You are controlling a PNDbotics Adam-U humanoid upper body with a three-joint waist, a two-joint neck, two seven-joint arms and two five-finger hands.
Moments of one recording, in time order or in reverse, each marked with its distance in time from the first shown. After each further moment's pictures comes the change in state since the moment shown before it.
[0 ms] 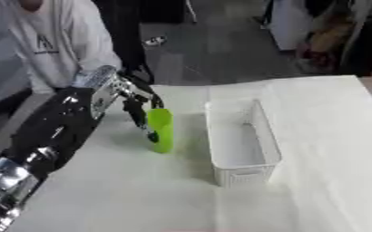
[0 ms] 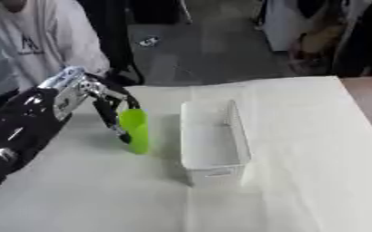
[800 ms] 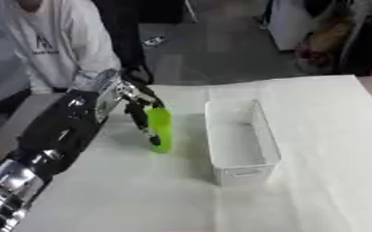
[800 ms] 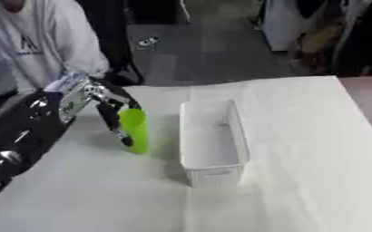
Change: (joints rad) left arm 0.000 -0.032 0.006 0.023 -0.028 -0.013 0.013; right arm -0.008 0.001 0.000 0.000 -0.005 0.004 0.004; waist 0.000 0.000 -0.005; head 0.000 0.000
